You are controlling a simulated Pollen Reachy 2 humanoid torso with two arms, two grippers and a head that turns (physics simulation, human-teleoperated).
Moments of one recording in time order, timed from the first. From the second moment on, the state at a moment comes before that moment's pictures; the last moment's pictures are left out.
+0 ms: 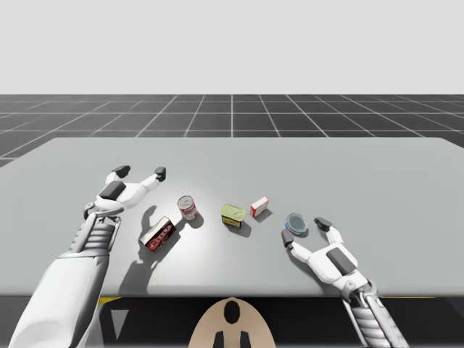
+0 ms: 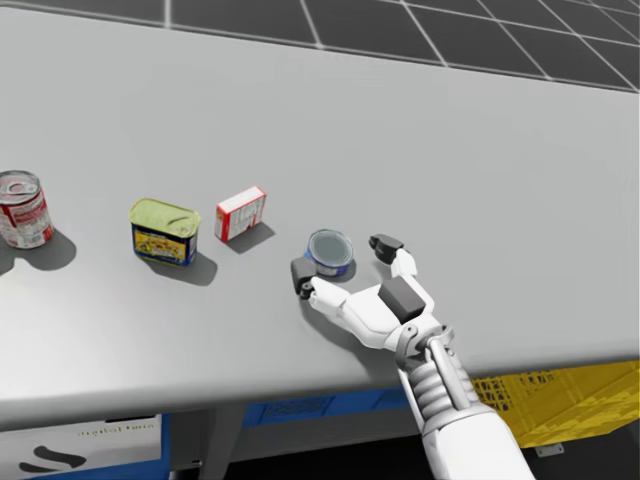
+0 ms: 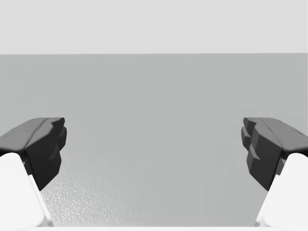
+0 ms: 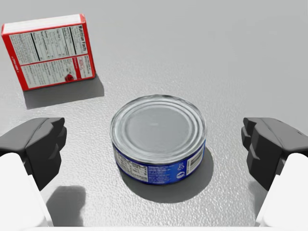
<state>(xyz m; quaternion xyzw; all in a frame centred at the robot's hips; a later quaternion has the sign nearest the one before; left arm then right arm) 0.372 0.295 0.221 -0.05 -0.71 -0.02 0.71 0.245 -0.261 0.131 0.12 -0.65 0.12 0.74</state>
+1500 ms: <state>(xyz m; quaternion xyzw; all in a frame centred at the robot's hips) 0.370 0.293 0.223 -0.05 -0.71 -0.02 0.70 0.271 -0.250 0.190 0.11 -0.64 0.14 0.75</state>
